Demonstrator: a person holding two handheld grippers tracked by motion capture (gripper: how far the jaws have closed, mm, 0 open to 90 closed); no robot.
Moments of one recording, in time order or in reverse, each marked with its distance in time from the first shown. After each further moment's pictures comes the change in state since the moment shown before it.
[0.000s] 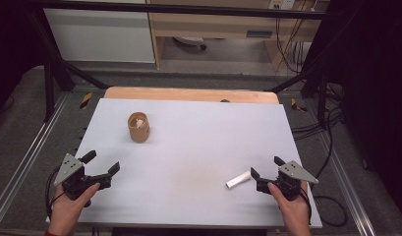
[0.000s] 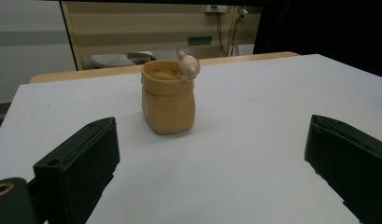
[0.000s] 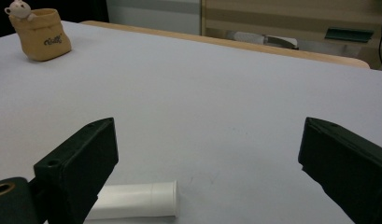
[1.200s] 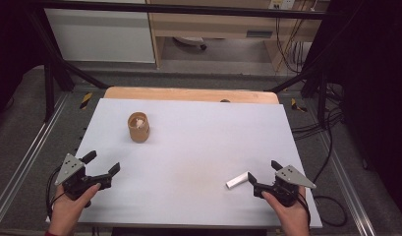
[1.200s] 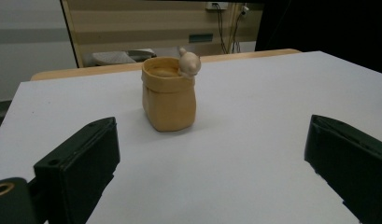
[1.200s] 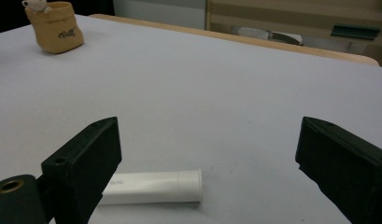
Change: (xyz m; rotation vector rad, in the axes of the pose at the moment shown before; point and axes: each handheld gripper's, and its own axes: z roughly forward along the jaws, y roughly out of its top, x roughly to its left) left arm 0.000 -0.001 0.000 0.011 0.005 0.002; right arm 0.018 0.001 -0.010 0.023 0.008 -0.014
